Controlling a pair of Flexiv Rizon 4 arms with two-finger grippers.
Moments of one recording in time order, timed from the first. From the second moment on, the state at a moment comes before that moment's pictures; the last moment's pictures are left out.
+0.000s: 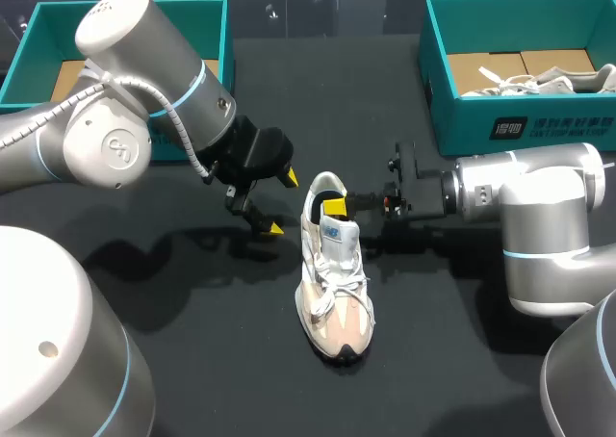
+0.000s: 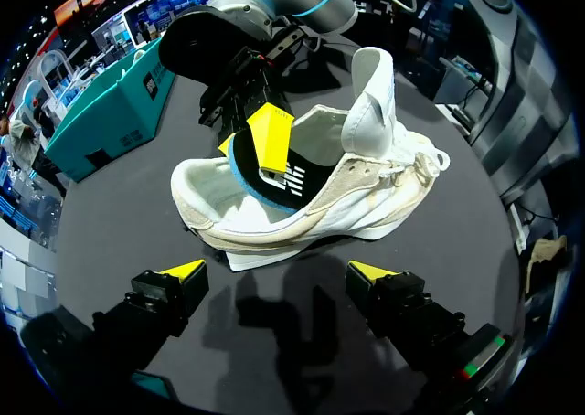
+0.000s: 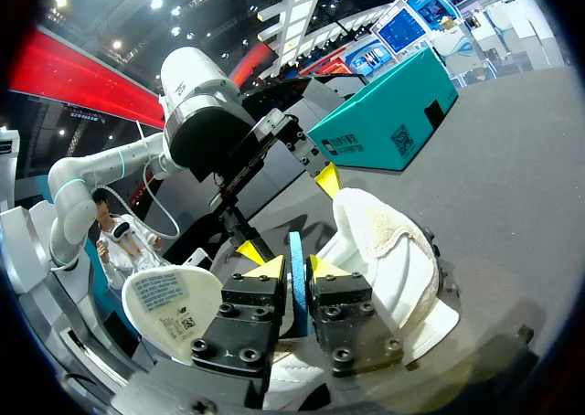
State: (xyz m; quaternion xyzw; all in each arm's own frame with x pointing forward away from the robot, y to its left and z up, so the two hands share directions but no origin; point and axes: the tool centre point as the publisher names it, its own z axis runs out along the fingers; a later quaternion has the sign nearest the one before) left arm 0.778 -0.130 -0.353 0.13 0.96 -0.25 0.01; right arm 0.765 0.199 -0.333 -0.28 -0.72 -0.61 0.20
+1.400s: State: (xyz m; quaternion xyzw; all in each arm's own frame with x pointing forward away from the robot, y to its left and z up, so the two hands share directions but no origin) left arm 0.782 -0.125 -0.344 0.13 0.96 -0.25 0.01; right arm 0.781 0.185 -0.317 -0.29 -0.74 -0.58 0.17
